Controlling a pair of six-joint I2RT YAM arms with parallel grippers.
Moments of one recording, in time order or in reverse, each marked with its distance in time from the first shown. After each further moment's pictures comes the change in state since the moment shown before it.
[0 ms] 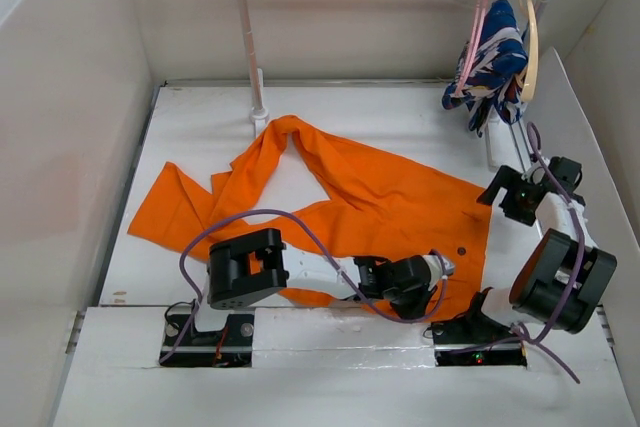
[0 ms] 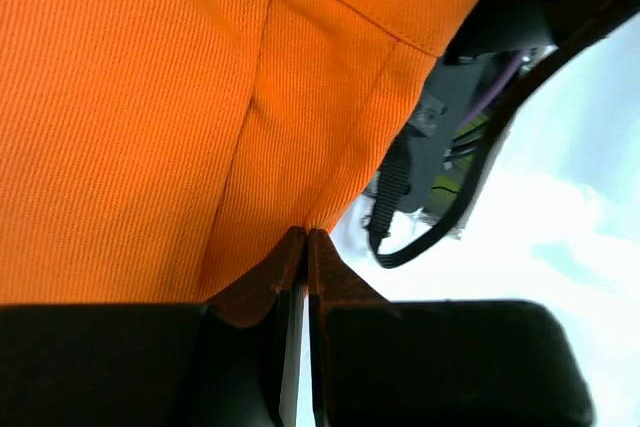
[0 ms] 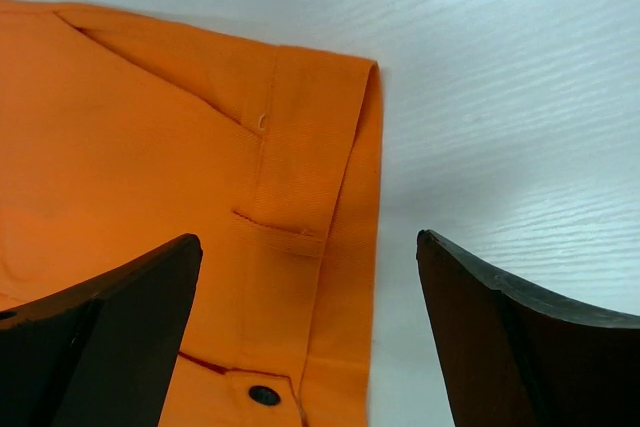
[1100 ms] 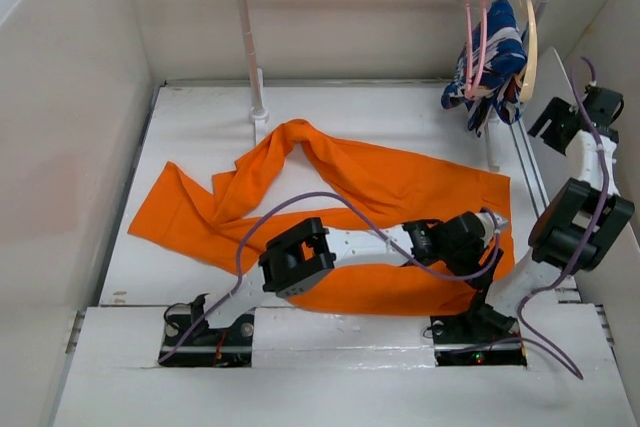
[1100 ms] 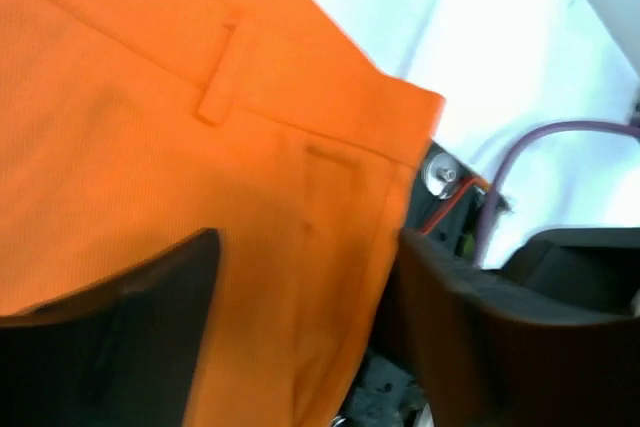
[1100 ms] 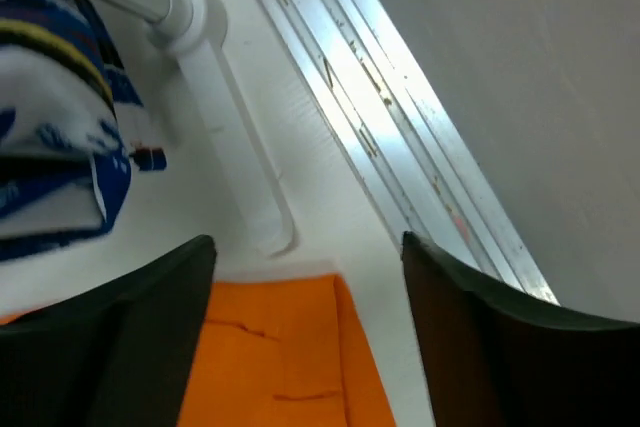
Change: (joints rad) left arm 0.085 0.391 0.731 -0.183 0.061 0.016; right arm -0.006 0.382 0.614 0.033 0.253 0.143
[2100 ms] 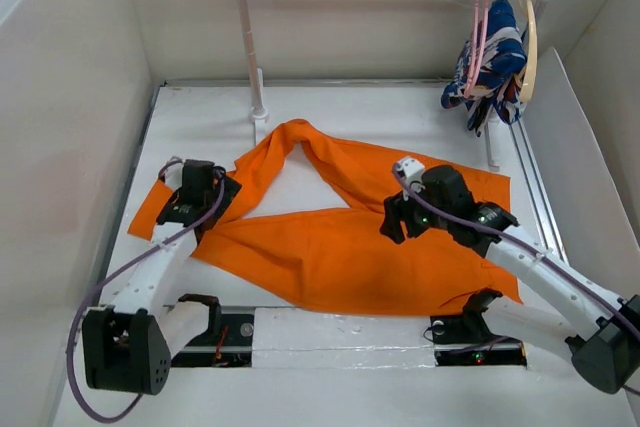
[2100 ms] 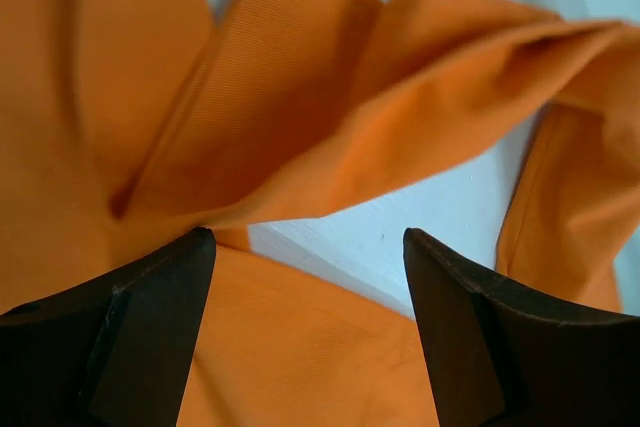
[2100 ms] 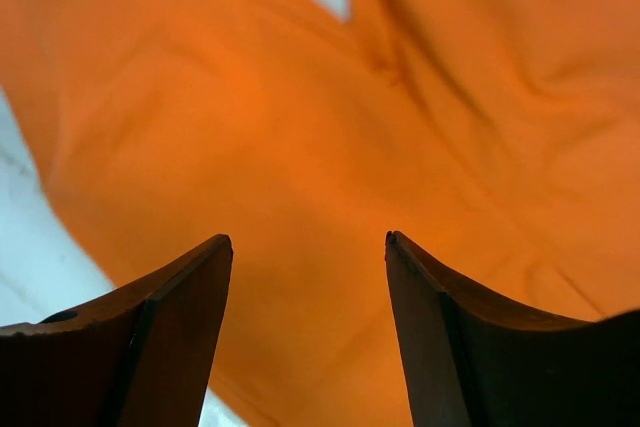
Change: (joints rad) left arm 1.195 -1.266 -1.226 -0.220 -0.409 -0.400; right arm 1.086 -0.756 -0.645 -0.108 -0.063 -0.039
